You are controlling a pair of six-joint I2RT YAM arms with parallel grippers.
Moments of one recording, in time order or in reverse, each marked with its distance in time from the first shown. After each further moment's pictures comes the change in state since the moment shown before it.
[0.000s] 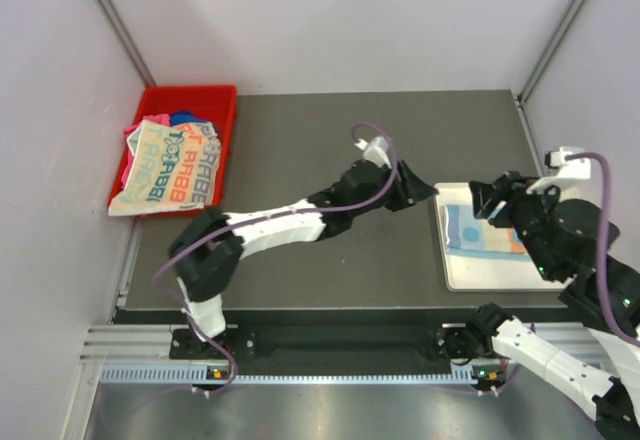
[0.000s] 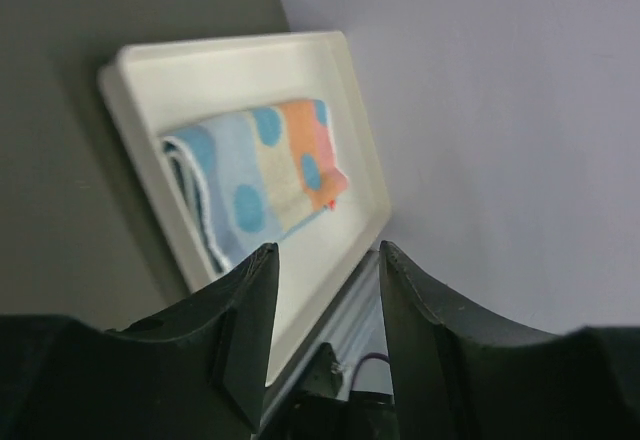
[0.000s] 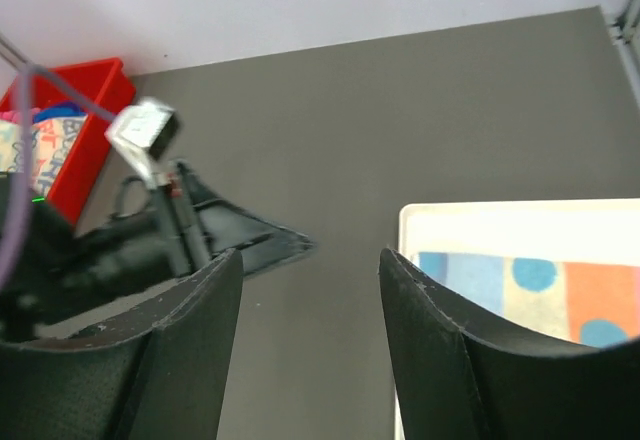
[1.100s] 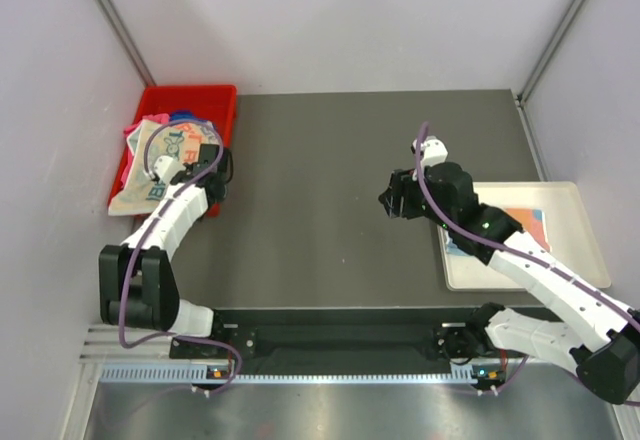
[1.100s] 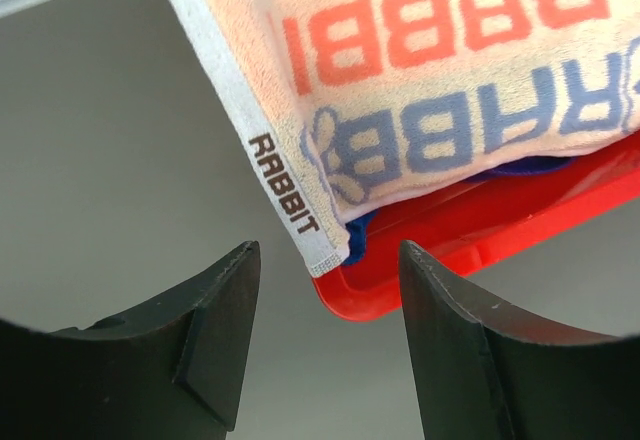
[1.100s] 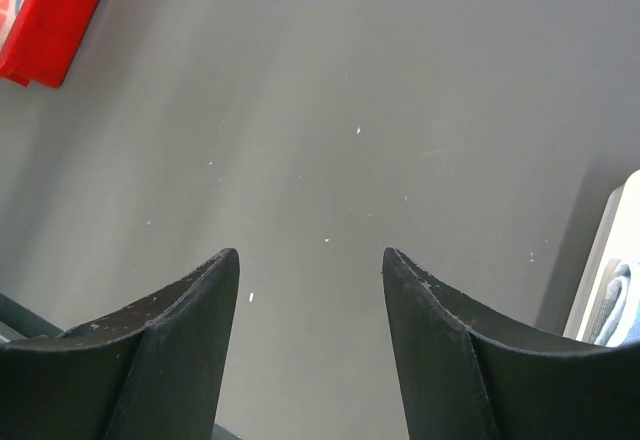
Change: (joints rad) left arm 0.872 -0.431 -0.289 -1.052 -0.828 -0.062; right arm 0.003 0.421 -0.317 0.431 -0.373 0.023
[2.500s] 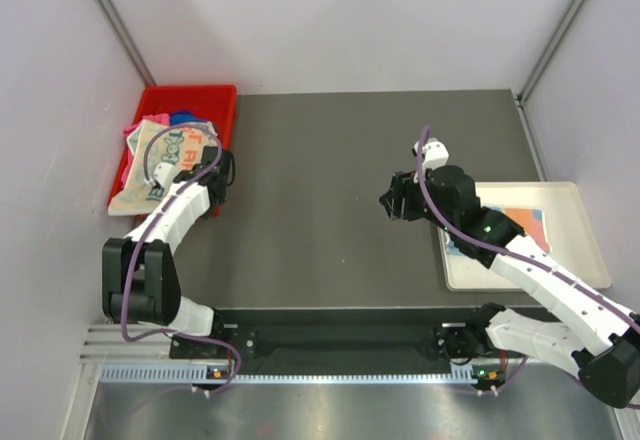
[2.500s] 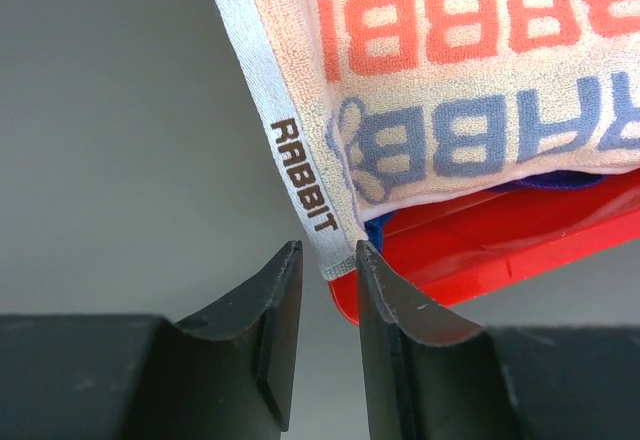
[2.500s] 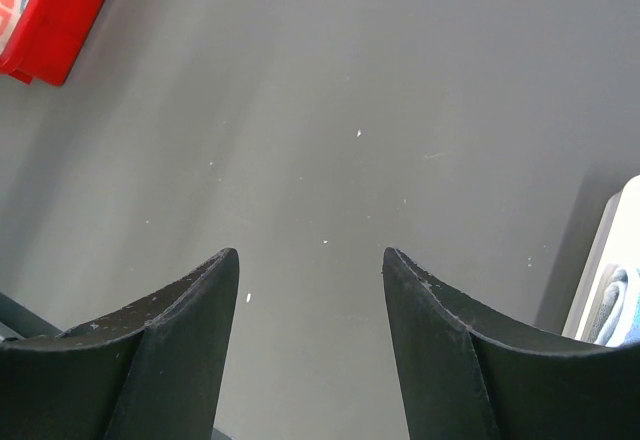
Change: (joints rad) left arm 0.004 0.043 -0.003 -0.052 -0.004 -0.145; right arm 0.000 -0.024 -0.028 0.024 -0.009 -0.020
